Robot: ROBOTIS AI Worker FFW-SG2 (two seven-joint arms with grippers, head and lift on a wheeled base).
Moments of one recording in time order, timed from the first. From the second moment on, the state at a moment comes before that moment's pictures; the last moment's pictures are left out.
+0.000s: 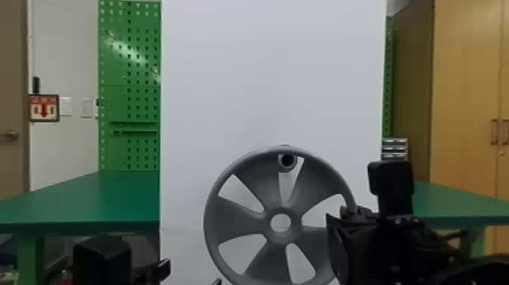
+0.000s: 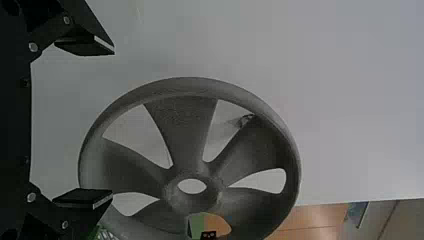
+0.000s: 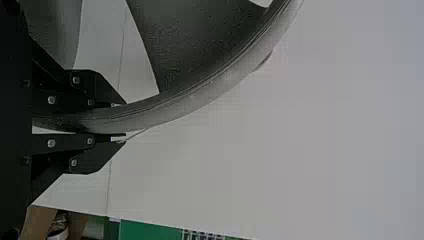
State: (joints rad) left arm -0.14 0.18 -0.16 -2.37 0.24 0.80 -0.16; right arm -0.53 -0.07 0.12 -2.17 -0.04 1.10 -0.14
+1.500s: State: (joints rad) left arm -0.16 0.19 -0.20 -2.37 0.23 0.81 -0.14; right arm -0.77 -0.08 0.09 -2.13 -0.08 1.20 -0.14
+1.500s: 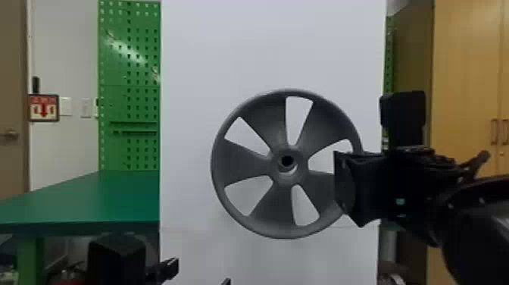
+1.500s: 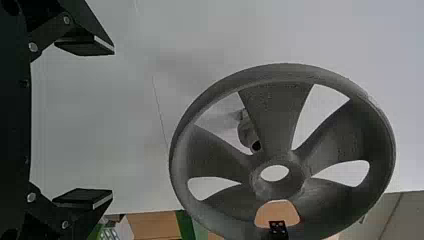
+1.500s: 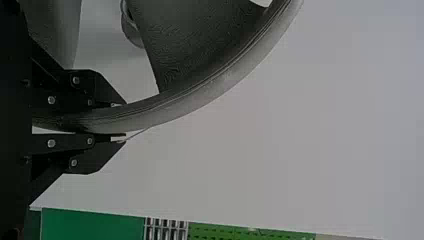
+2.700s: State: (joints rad) left arm -0.18 0.20 -0.21 -2.36 0.23 0.82 -0.14; right arm -0.80 -0.09 0.08 -2.05 -0.09 1.16 -0.14
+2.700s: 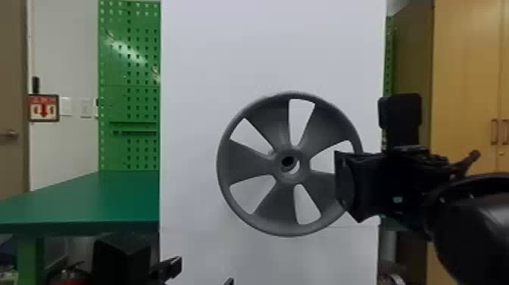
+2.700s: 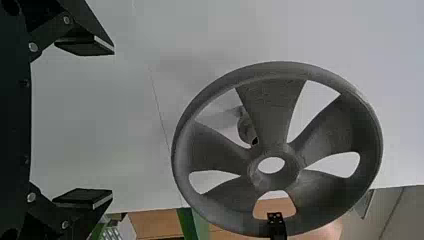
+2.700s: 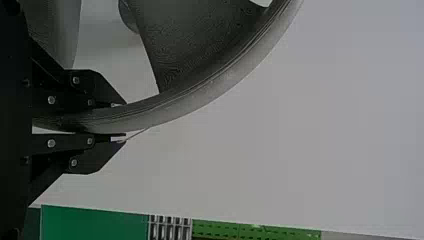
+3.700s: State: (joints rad) left arm -0.18 0.20 -0.22 -2.36 0.24 0.82 -0.14; right arm -0.86 -0.11 0.06 -1.87 -0.14 1.04 -0.11
